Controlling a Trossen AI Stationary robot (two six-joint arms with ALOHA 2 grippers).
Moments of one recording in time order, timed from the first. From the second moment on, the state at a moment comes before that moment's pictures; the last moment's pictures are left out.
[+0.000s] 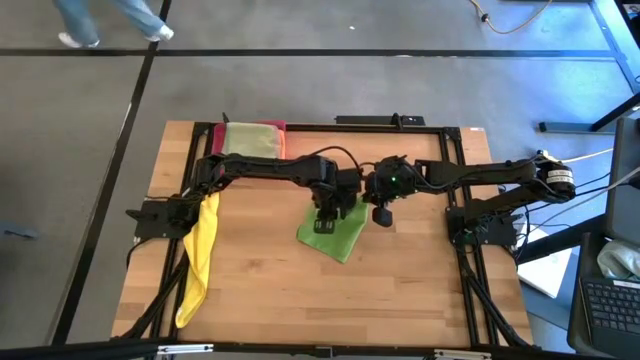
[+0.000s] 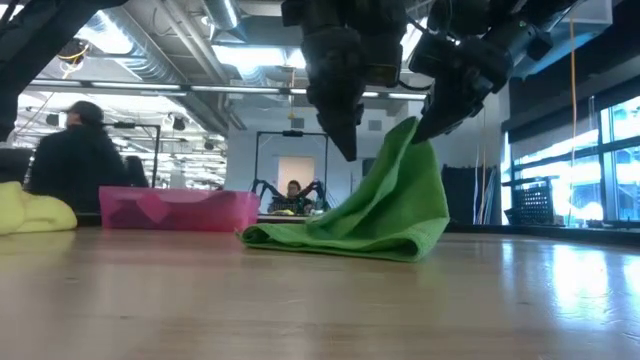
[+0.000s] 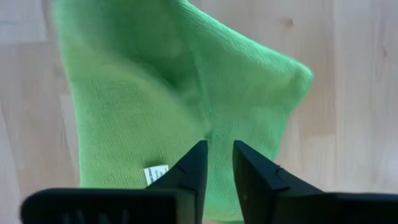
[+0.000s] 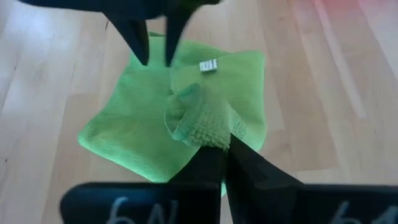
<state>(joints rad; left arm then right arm) 0.08 2.15 1.93 -1.10 0.19 0.13 -0.16 1.29 0.78 -0.28 -0.13 -0.01</state>
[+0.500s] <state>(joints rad) 0.08 2.13 1.93 -0.90 0.09 -0.33 -0.16 1.29 0.78 -0.29 -0.13 -0.01</state>
